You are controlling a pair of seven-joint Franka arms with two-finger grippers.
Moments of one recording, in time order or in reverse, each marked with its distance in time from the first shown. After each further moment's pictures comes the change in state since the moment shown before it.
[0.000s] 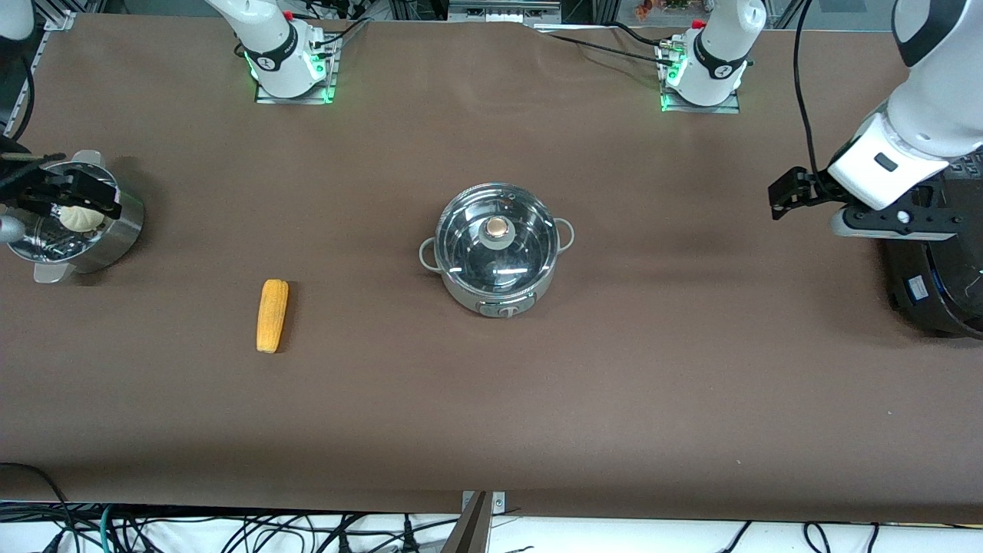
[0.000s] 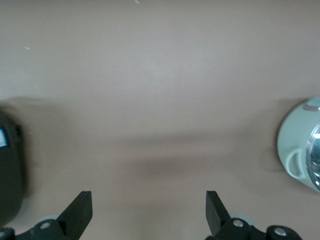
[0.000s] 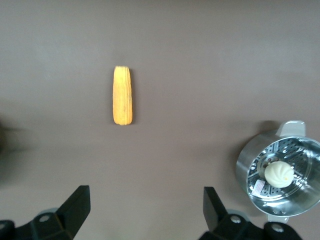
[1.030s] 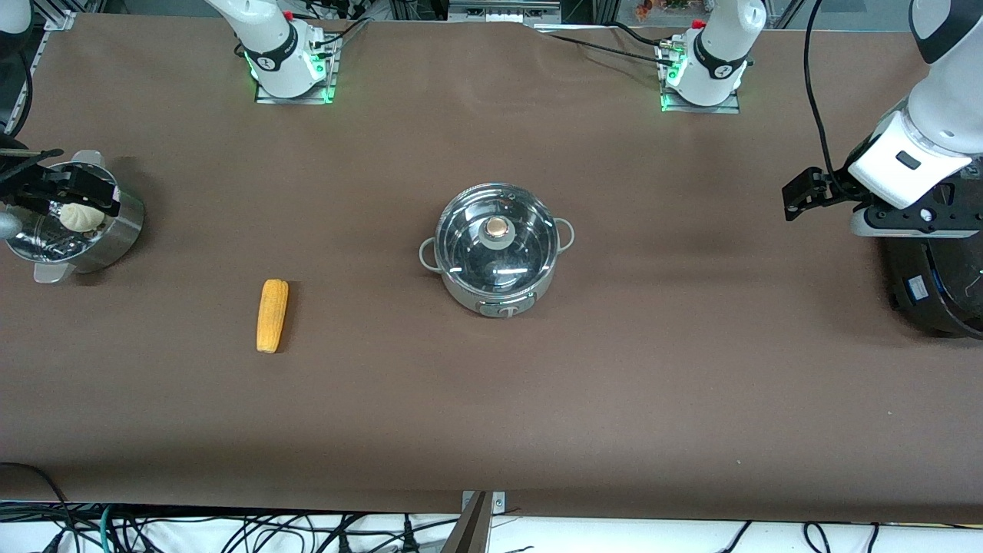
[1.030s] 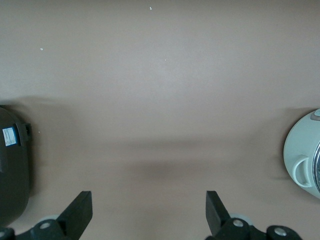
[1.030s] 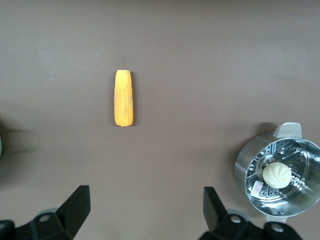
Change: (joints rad) left arm 0.030 -0.016 0.029 0.000 0.027 0.022 -0.002; right arm 0.001 -0.052 0.000 0.010 0.000 -0.004 0.000
